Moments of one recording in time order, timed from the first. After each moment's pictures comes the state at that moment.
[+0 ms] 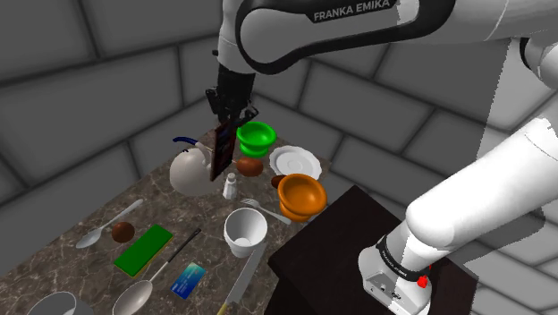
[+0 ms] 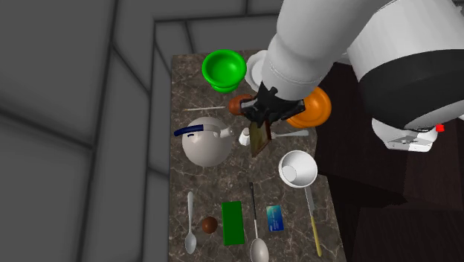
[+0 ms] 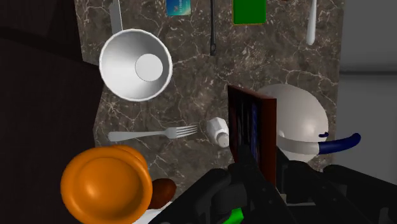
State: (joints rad) arm -0.35 -0.08 0.79 -2.06 0.10 2.08 1.60
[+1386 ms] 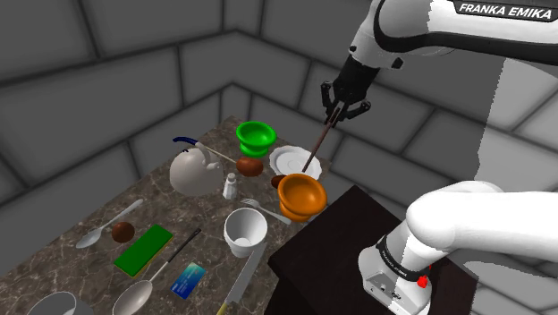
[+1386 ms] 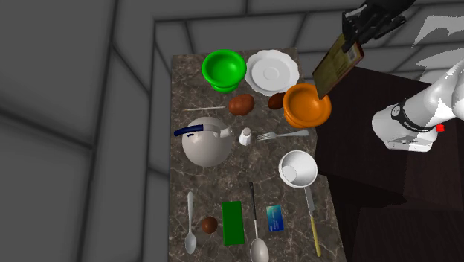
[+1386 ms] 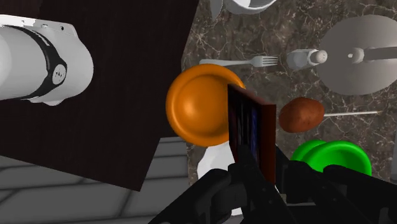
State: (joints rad) arm -0.34 -0.78 0.29 -2.52 0.28 1.81 1.01
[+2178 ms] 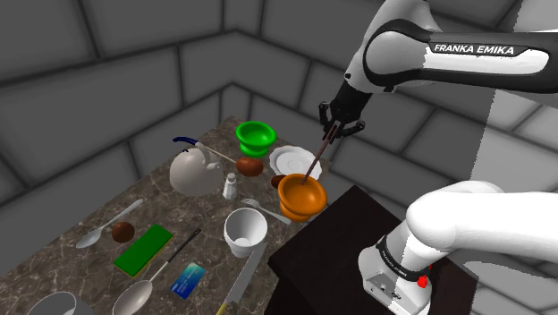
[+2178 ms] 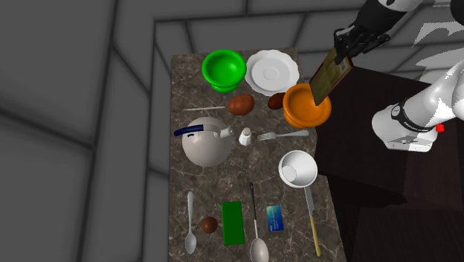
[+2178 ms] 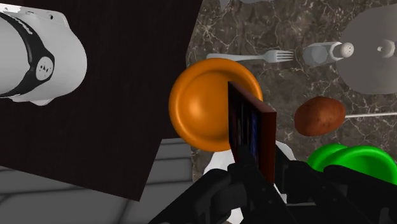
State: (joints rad) arm -0.34 -0.78 0.29 -2.67 0.30 1.95 0.97
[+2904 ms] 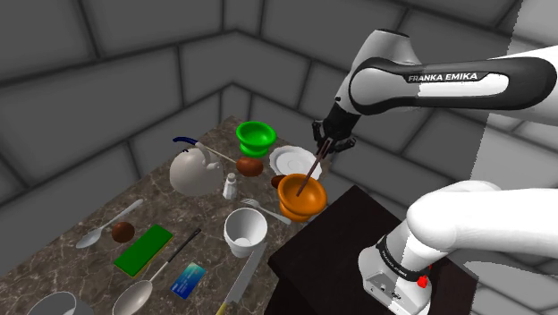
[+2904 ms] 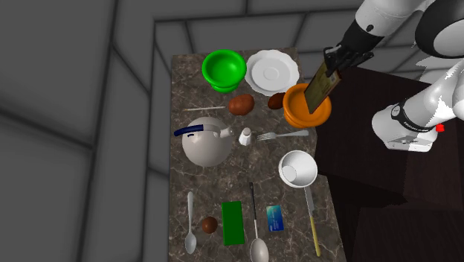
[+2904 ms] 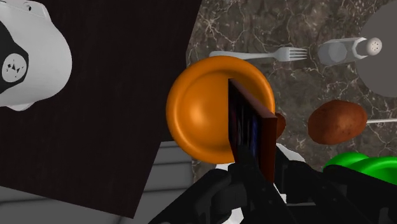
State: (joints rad) arm -0.32 -0.73 0.32 -2.79 0.33 2.12 0.96
